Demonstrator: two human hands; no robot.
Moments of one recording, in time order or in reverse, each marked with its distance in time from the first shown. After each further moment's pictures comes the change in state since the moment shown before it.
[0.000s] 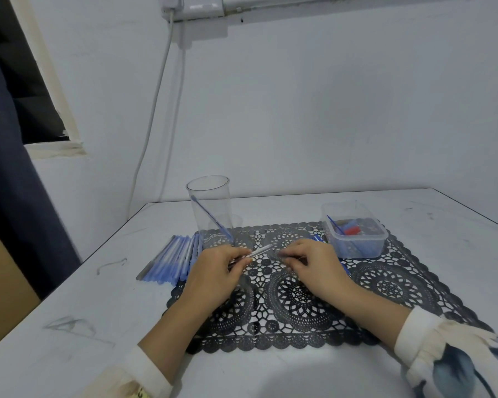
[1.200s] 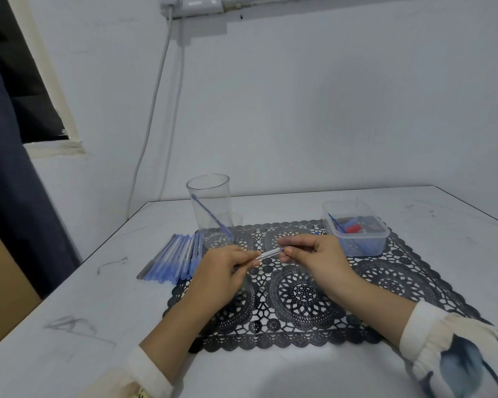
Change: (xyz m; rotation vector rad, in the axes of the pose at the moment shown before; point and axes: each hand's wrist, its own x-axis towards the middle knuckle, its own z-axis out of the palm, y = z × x) left_hand -0.001 0.002 0.003 -0.050 -0.003 0.193; right_hand -0.002 -0.010 -0.002 0.877 0.072 0.251
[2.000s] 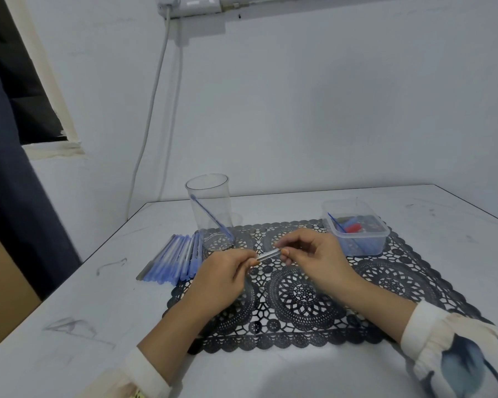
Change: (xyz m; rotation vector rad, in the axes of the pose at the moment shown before) left_hand -0.002 0.005 -0.003 0.052 -0.060 -0.015; right_hand 0.000 0.001 -0.005 -0.259 -0.106 -0.217
